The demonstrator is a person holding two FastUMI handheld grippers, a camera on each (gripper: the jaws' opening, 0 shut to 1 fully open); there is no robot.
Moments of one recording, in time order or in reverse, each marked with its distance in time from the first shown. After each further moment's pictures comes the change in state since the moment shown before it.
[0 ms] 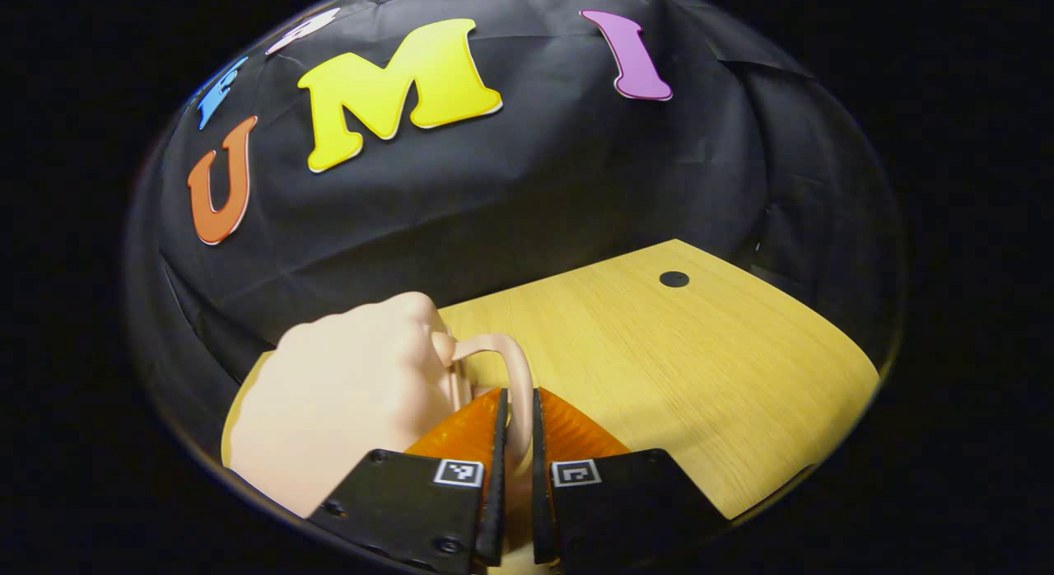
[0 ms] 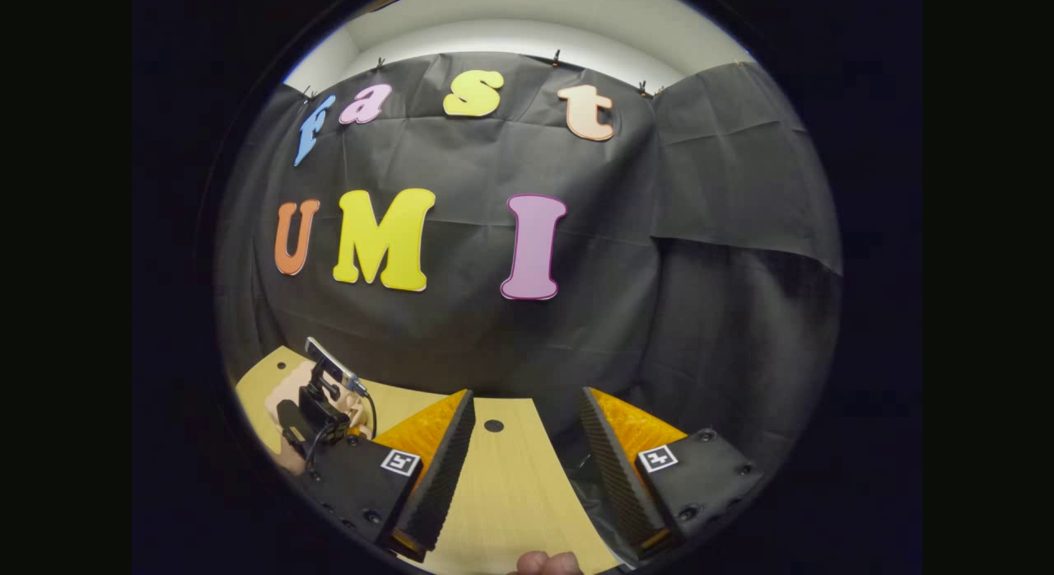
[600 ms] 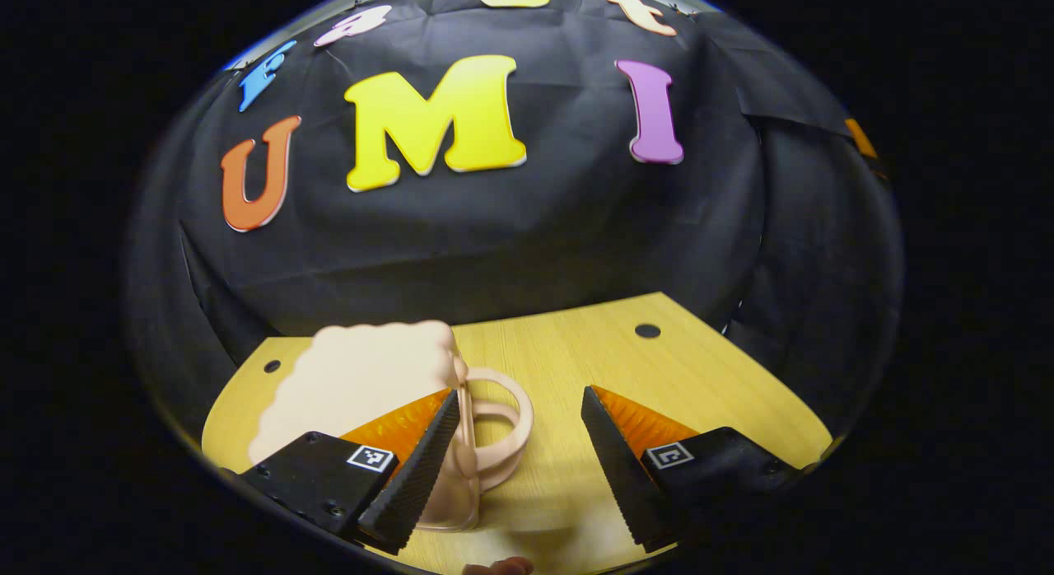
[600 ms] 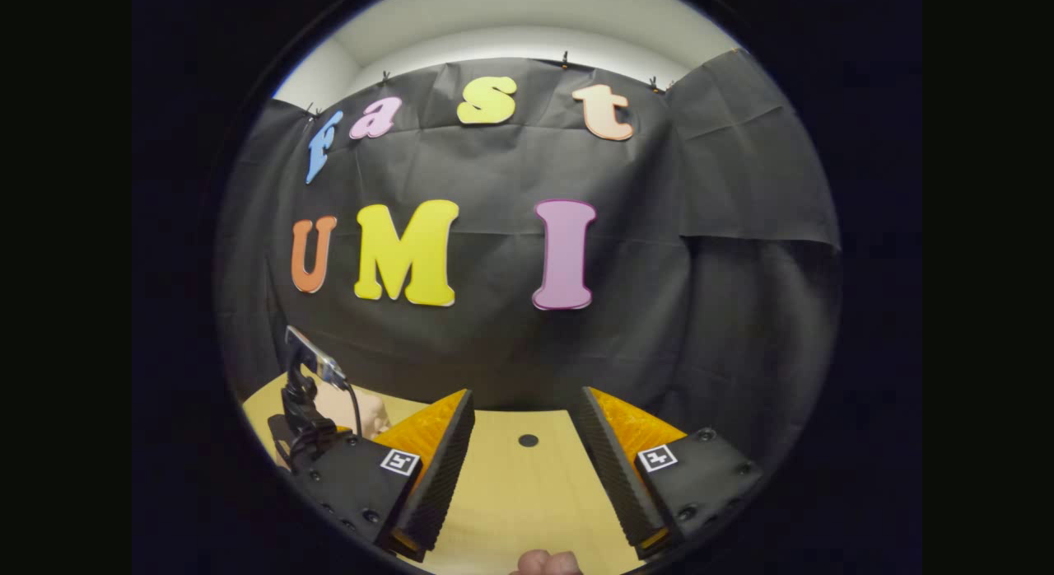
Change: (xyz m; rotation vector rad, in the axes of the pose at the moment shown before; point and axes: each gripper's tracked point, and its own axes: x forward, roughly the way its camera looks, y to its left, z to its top) left arm -0.094 0.009 0.075 -0.155 -0.165 0.040; right arm 0.026 0.059 0.021 0.056 -0.070 0.149
